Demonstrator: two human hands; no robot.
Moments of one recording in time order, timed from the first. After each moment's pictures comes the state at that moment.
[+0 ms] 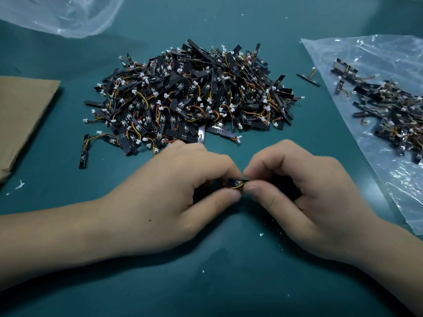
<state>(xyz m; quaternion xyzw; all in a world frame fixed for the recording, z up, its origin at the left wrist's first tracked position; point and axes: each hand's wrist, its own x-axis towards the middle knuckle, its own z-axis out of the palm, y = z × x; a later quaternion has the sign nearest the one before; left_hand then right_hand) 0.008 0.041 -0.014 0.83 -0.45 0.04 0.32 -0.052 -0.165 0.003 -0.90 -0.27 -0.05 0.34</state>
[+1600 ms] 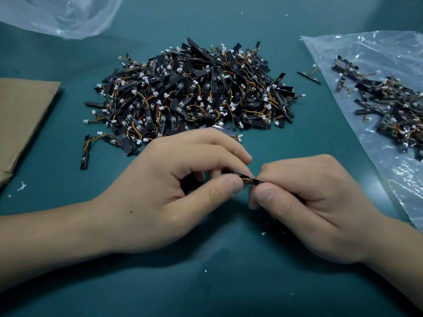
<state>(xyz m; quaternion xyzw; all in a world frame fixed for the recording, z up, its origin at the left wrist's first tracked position) -0.007 0.035 0.020 0.81 -0.37 -0.10 0.45 -0.050 -0.181 0.001 -0.89 -0.27 -0.06 0.36</state>
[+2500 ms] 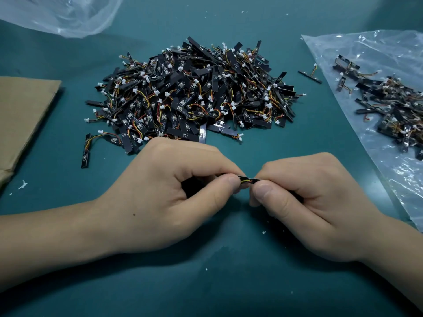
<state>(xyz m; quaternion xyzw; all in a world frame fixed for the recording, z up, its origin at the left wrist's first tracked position) -0.011 0.036 0.015 0.81 -0.33 -0.12 0.48 -0.051 -0.181 -0.002 -0.90 -0.25 -0.07 0.34</state>
